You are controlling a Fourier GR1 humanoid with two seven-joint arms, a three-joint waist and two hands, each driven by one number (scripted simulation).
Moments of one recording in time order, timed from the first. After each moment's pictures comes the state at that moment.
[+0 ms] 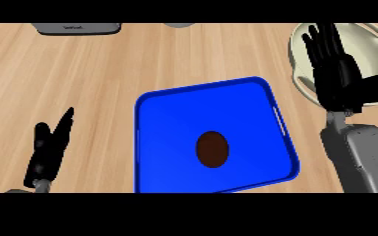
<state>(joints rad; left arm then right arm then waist) -0.01 0.55 -0.32 -1.31 0.36 0.36 0.11 -0.40 -0.31 0.05 -1.52 -0.31 -0.25 0.05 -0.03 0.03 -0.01</state>
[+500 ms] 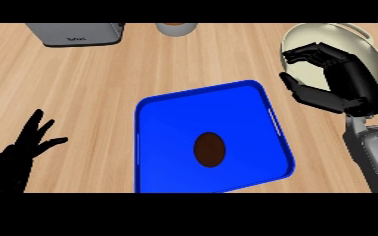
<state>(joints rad) 0.17 0.67 -0.23 -1.62 0.38 0.40 0.07 -0.38 -0.48 0.12 -1.53 -0.22 -0.04 -0.01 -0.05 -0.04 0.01</state>
